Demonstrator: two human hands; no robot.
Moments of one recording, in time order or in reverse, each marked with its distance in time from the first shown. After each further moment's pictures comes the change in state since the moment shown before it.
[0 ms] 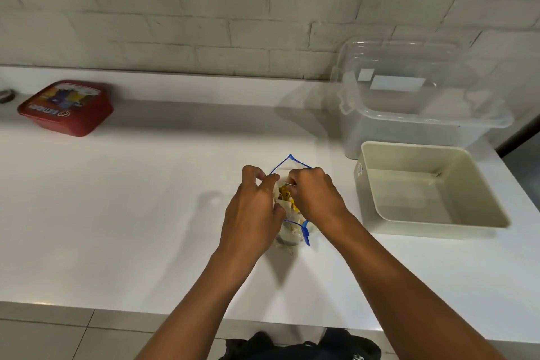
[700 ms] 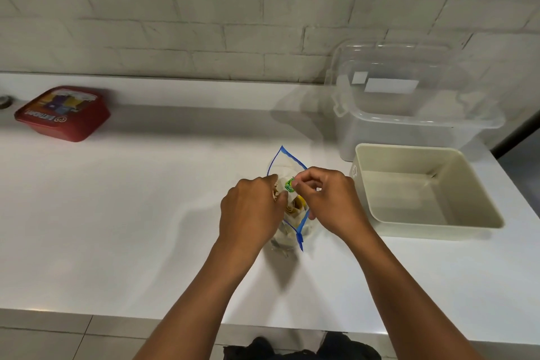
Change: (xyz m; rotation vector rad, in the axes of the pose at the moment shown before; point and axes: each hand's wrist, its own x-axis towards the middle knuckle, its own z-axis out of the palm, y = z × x) left_hand 0.014 0.020 -0.010 0.070 0.017 -0.025; right_hand -0.042 0.013 -0.043 0.676 0.125 0.125
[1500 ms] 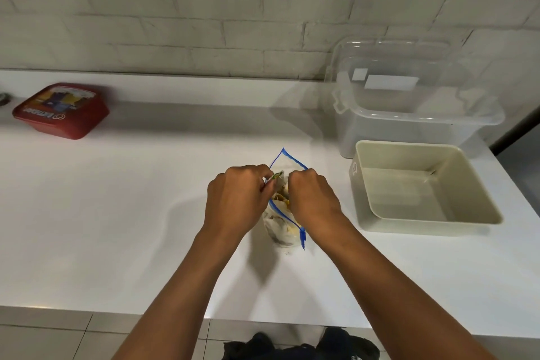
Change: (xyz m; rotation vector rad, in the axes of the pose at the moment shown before) left_hand 0.011 -0.028 -0.002 -0.011 0.147 0.106; right_hand 0.014 -0.016 0.034 -0.759 -0.196 -0.036
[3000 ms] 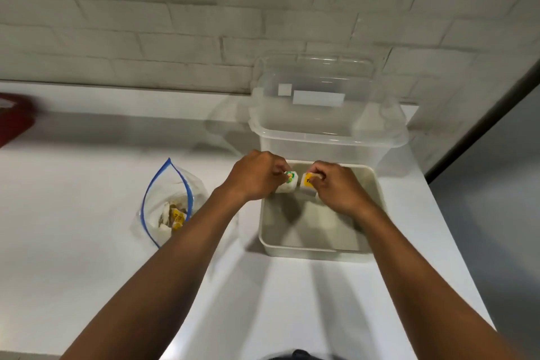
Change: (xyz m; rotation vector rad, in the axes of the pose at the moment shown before) left_hand 0.116 0.187 0.114 -0.215 -0.364 0.127; right_hand 0.049 0.286 -0.047 0.408 0.107 -0.076
